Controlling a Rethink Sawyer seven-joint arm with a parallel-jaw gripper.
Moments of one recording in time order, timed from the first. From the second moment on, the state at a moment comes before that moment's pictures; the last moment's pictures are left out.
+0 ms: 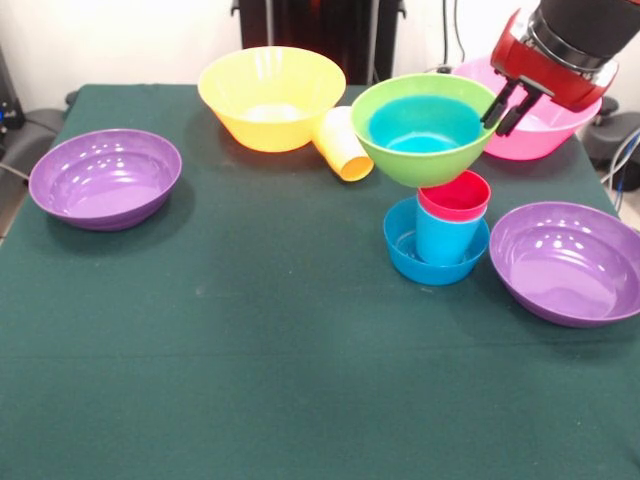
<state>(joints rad) 0.22 -0.44 -0.23 1.20 -0.04 1.10 2.30</state>
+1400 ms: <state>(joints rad) 0.25 -0.39 -0.31 1.15 0.03 1.10 2.32</state>
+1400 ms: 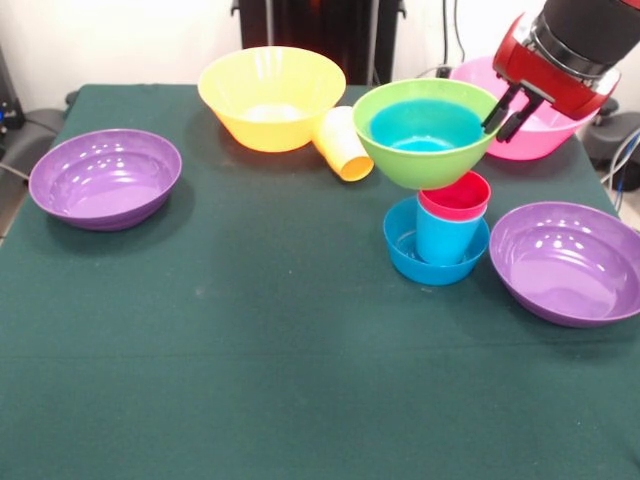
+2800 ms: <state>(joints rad) 0.26 -0.36 -0.34 1.14 0.09 1.10 2.32</state>
